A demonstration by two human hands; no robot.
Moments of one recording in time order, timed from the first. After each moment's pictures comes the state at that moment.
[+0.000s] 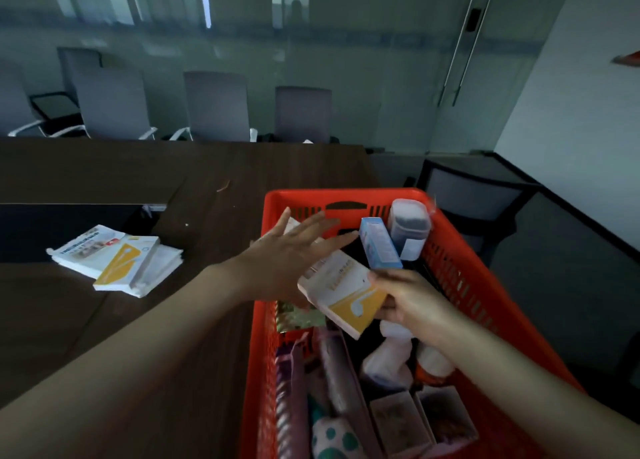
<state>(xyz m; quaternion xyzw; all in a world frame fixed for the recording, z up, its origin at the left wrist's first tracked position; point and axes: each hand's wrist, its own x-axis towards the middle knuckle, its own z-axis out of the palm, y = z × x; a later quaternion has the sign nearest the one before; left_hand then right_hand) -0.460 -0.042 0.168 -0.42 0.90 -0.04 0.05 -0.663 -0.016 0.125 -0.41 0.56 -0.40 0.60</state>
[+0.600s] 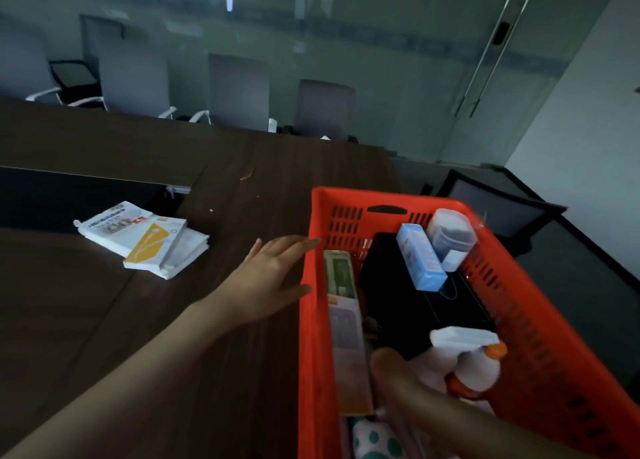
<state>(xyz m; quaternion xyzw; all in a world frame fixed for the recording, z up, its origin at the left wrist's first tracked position) -0.358 -0.023 0.119 -0.52 0.82 0.12 -0.19 -0.593 0.002 -0.007 -0.40 0.73 -0.23 0.51</state>
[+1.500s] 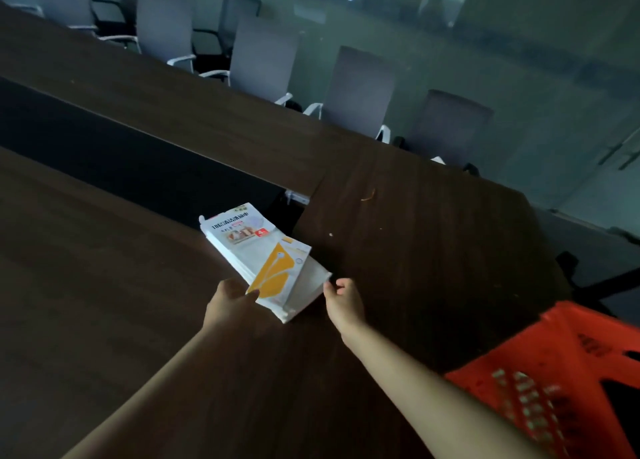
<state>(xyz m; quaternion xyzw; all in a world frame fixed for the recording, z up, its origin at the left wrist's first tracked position) -0.046 -0.143 -0.047 -0.79 0.21 0.37 -0.44 -0.205 -0.224 -0.019 -0.59 0.66 -0.19 0.41</state>
